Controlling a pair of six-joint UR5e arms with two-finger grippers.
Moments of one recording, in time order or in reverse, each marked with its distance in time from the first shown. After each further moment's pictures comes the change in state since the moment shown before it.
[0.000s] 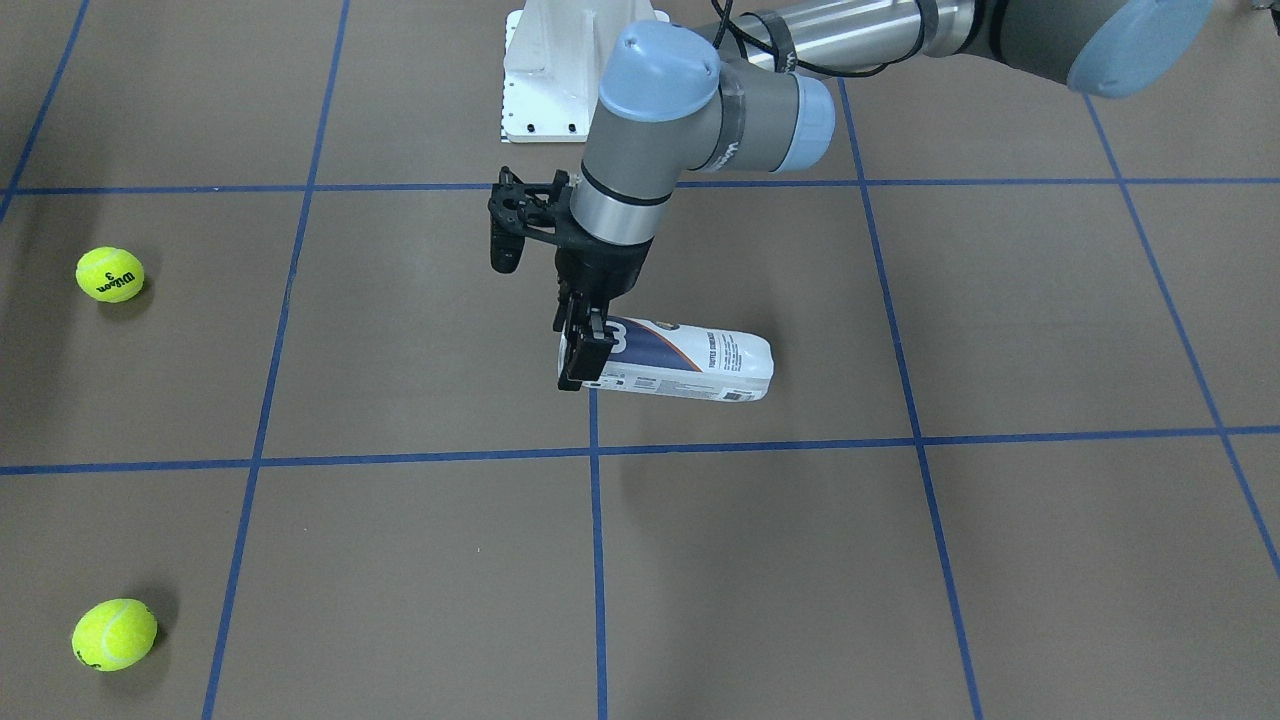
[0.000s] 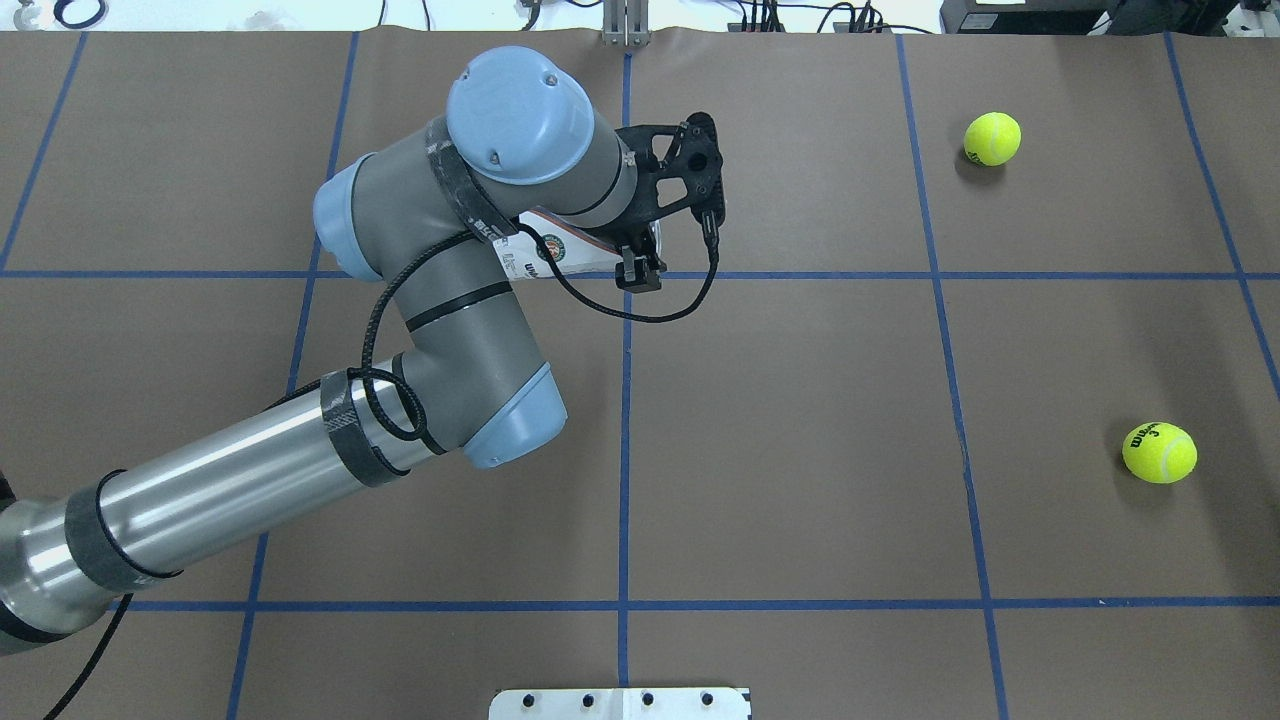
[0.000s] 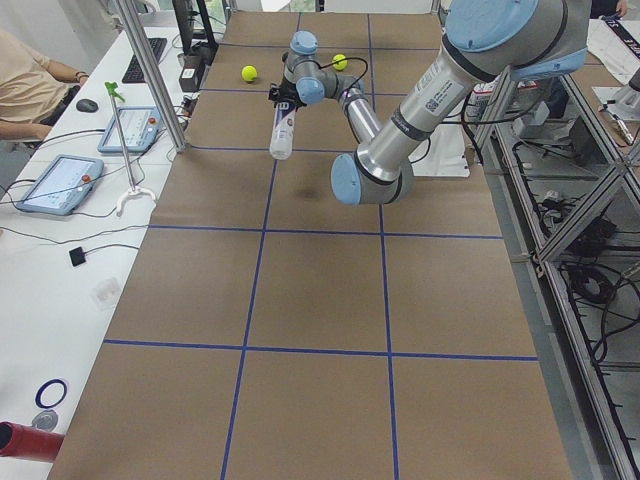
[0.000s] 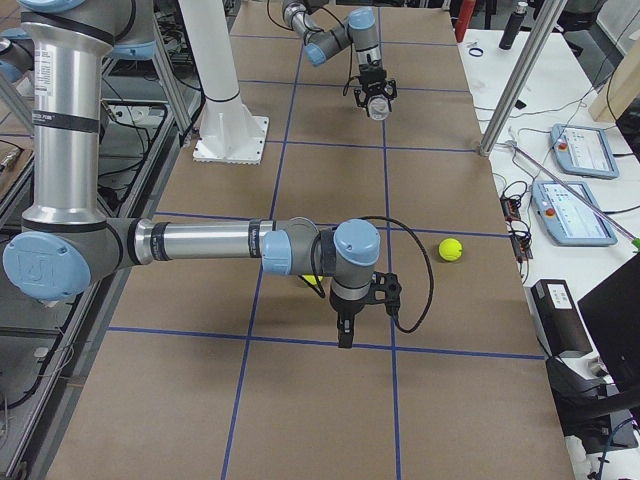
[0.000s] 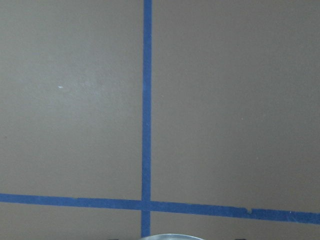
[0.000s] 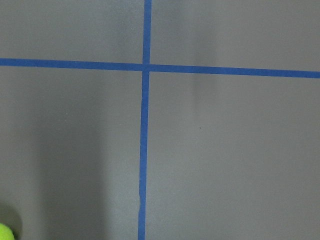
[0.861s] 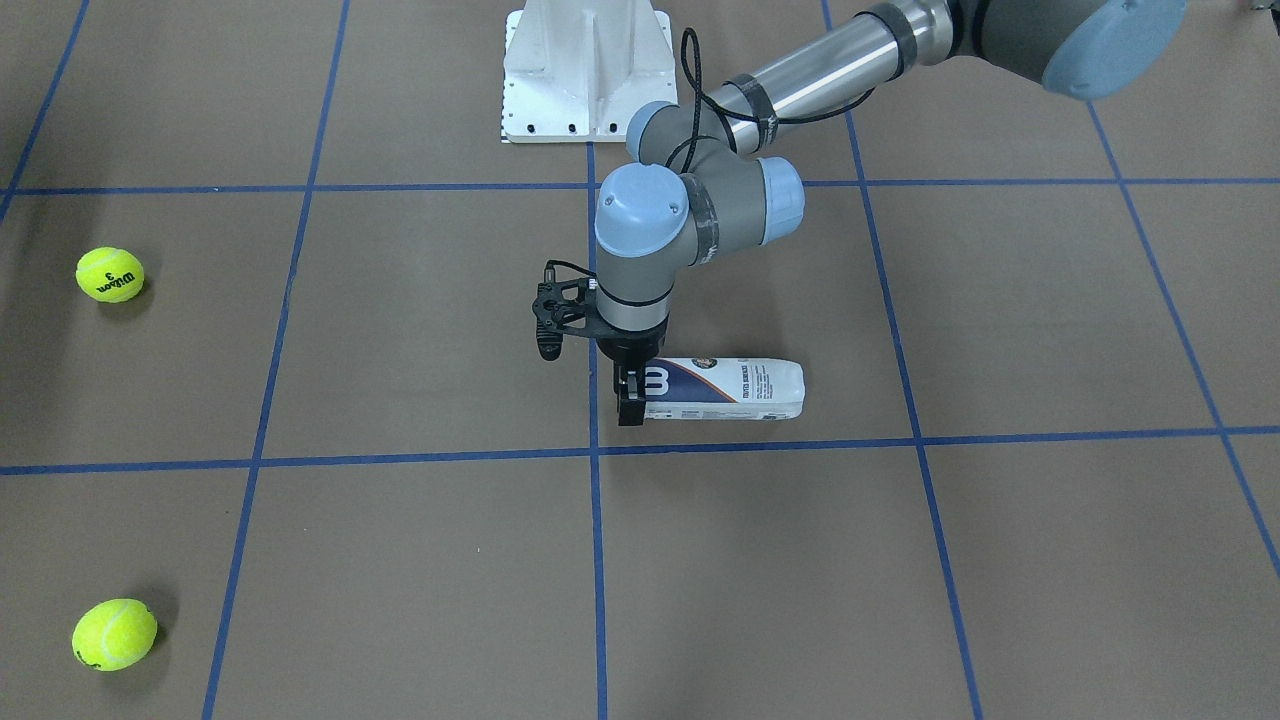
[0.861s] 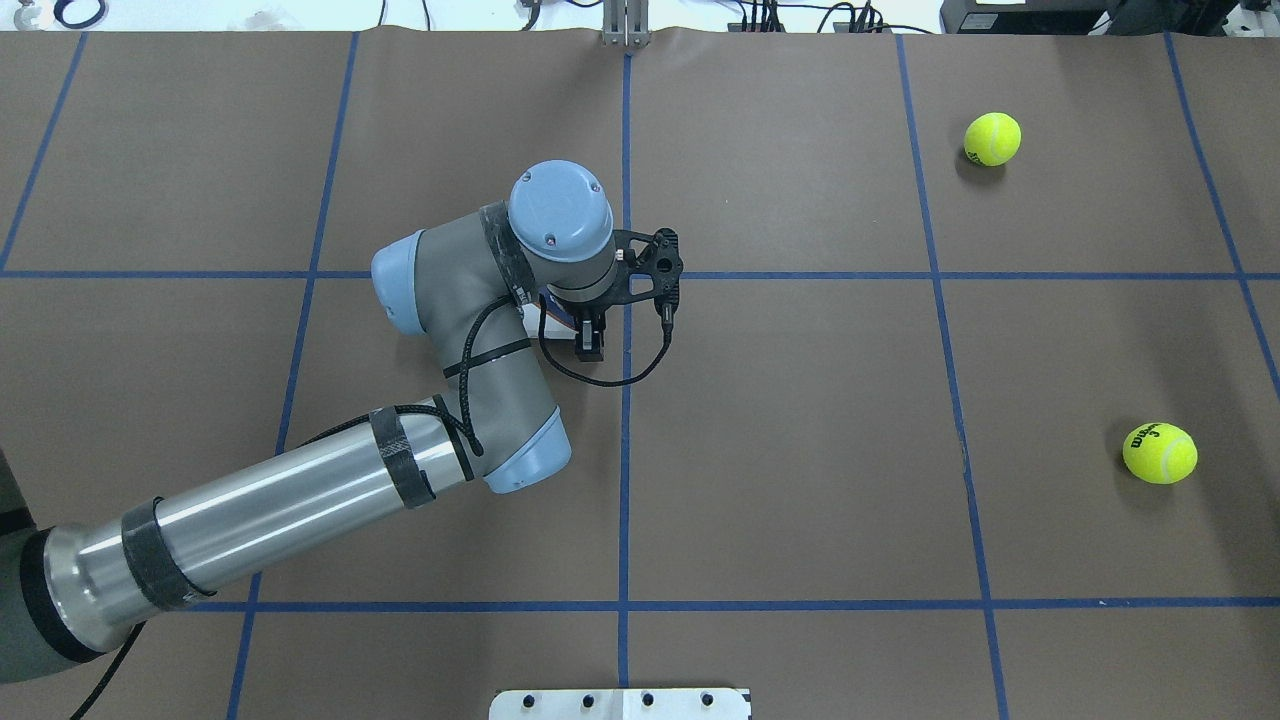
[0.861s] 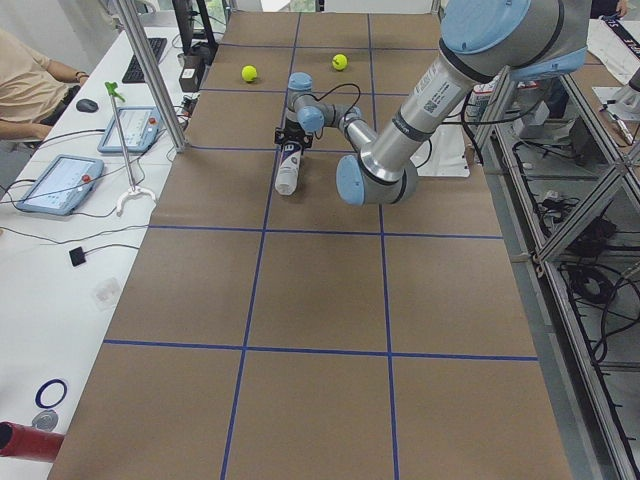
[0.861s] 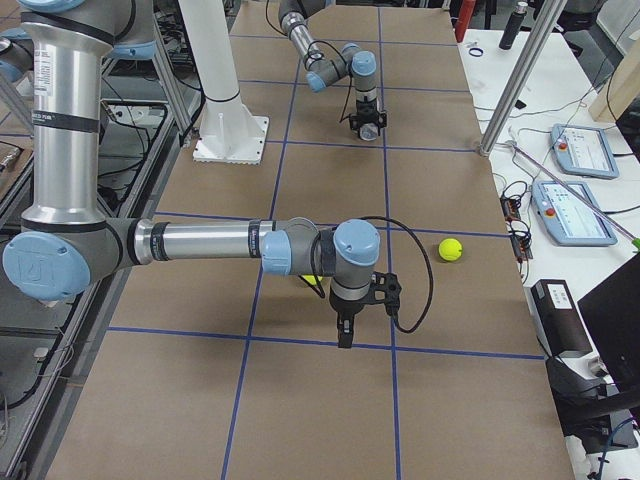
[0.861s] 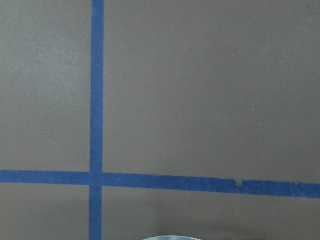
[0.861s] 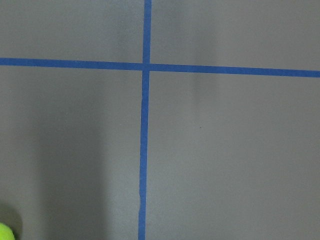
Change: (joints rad) left arm 0.060 -0.005 0.268 0.106 0.010 0.172; right arm 0.000 0.000 0.000 0.001 0.001 0.000
